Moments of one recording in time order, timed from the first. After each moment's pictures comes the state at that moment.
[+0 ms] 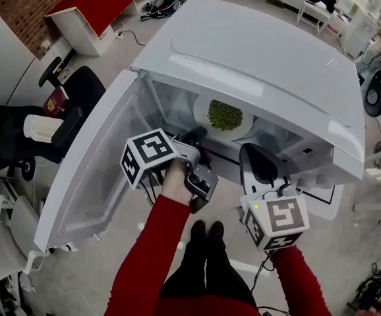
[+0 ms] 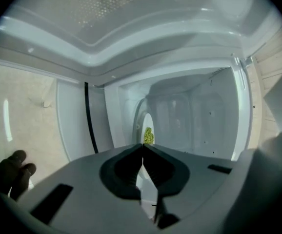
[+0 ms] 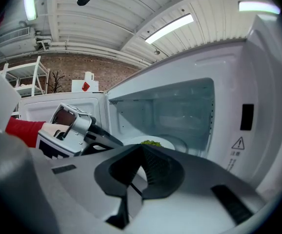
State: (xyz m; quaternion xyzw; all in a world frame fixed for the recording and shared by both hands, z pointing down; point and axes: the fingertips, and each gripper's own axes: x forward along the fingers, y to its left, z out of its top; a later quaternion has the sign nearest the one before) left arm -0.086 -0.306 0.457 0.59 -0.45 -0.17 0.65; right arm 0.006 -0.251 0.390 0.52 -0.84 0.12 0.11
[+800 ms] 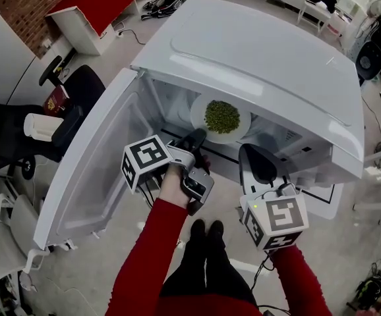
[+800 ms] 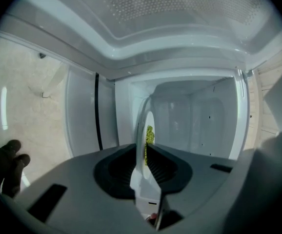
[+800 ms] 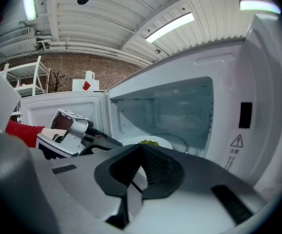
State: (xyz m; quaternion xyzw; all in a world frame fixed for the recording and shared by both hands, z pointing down) left arm -0.087 -0.296 0.467 0.57 -0.42 -0.20 0.67; right arm 0.005 -0.247 0.392 0.52 -0.84 0.12 0.12
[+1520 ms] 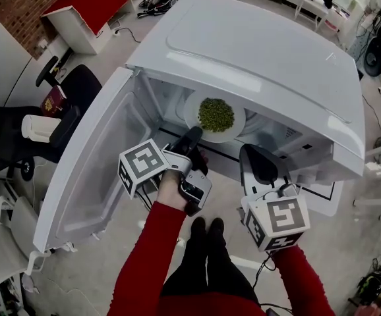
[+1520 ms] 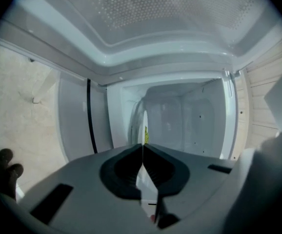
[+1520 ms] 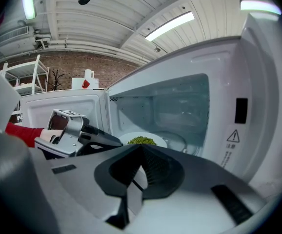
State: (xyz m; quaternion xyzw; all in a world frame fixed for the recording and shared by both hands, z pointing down) left arm -0.090 -0.297 0.455 0.61 -0.41 -0.22 0.64; right arm 0.009 -0.243 0.397 0.52 -0.84 0.12 0.13
